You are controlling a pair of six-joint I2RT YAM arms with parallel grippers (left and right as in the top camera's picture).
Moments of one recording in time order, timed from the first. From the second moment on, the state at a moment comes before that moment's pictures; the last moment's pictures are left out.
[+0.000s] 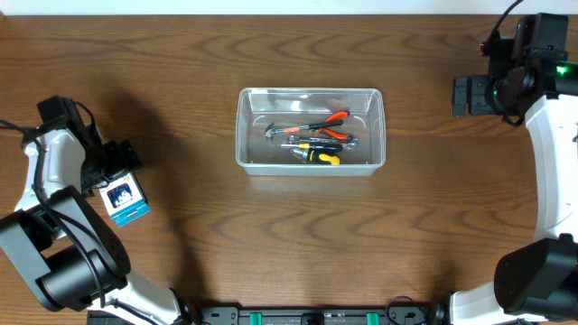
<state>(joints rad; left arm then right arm) 0.49 1.81 1.22 -0.87 0.00 -0.06 -0.14 1.68 1.63 -1.06 0.00 -0.12</state>
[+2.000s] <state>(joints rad) 0.50 1.92 1.19 -0.77 -0.01 -0.03 -0.15 1.68 1.63 -1.08 0.00 -0.12</state>
